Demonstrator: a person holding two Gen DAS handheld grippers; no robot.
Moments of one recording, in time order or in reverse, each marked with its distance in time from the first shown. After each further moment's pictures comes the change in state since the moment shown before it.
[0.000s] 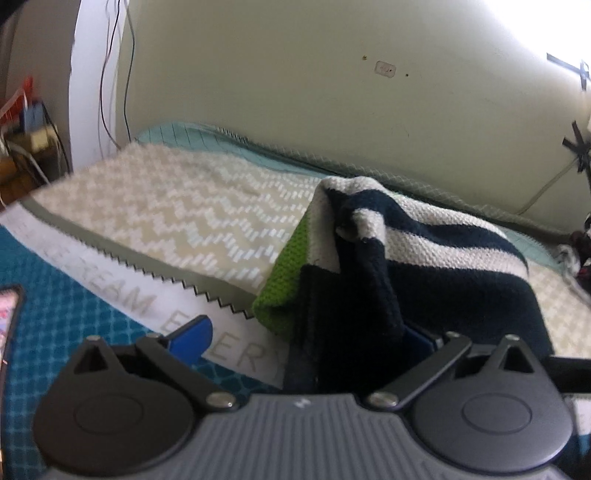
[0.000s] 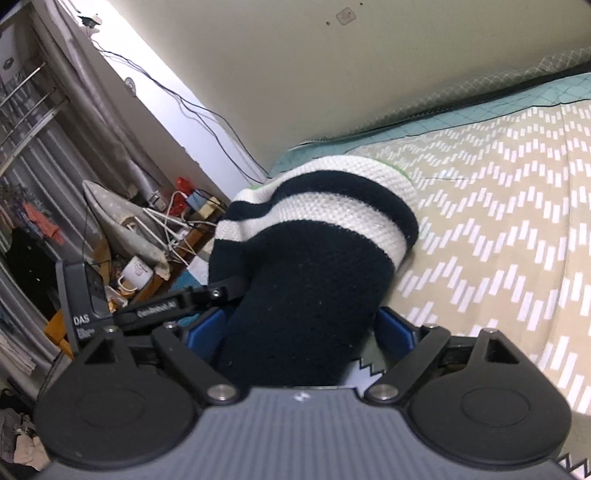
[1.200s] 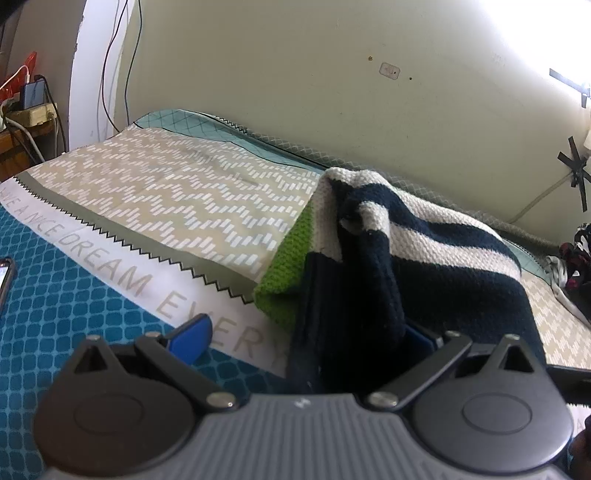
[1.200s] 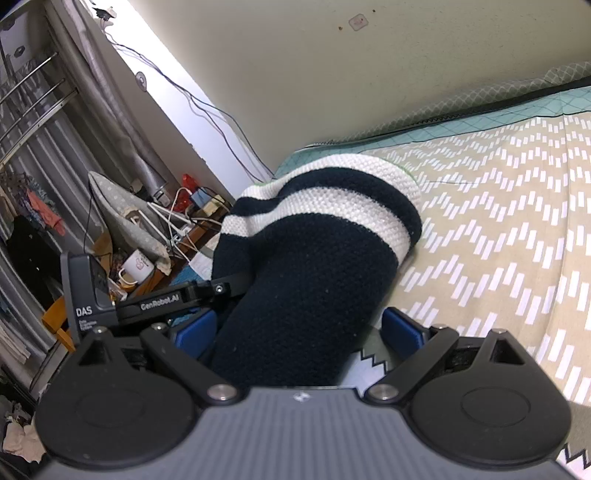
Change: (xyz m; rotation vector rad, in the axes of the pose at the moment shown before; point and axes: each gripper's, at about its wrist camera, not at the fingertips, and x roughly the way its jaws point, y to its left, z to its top) left arm -0.001 0.009 -0.005 -0.078 0.022 -0.069; right arm -0.006 0.001 -0.006 -0.044 -0.017 -0.006
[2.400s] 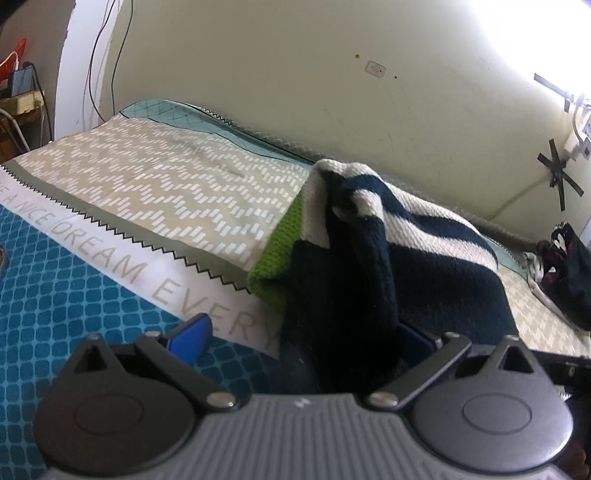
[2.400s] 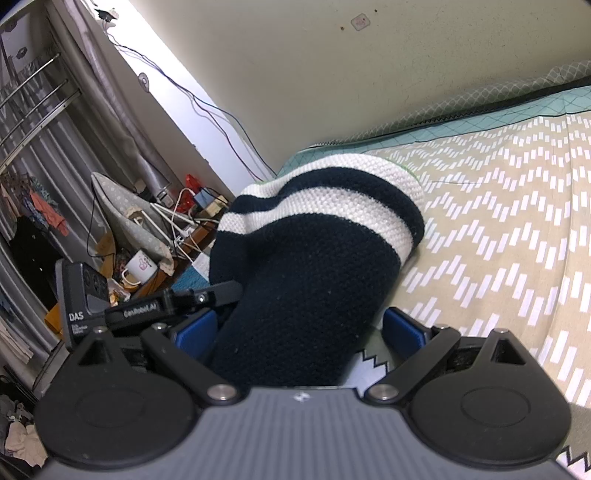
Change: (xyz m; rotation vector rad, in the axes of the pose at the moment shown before) left arm -0.007 0.005 0.000 -0.002 0.038 -0.070; right arm 0.000 -0.007 0.005 -0.008 0.011 0.023
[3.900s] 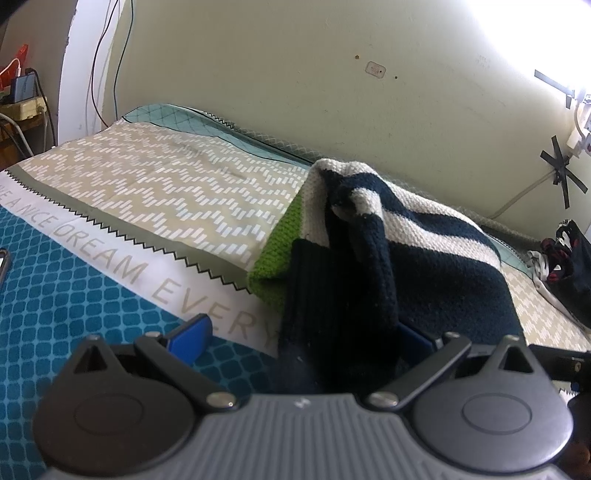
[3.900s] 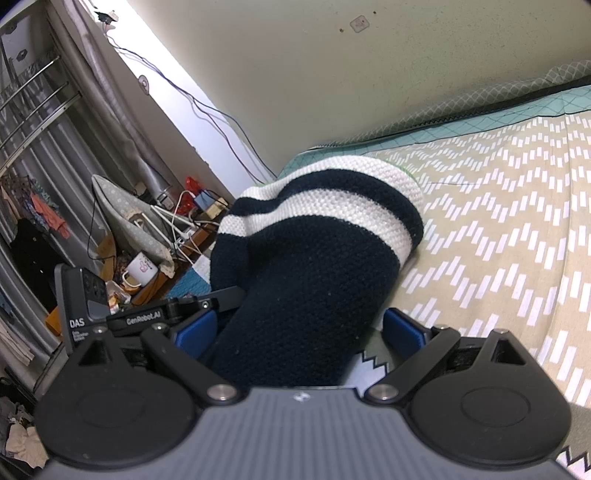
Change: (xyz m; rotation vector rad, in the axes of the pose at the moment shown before) left arm 0.000 -0.003 0.002 0.012 -0.009 0.016; right arm 0.002 0.002 0.000 0.001 -0.007 -0.006
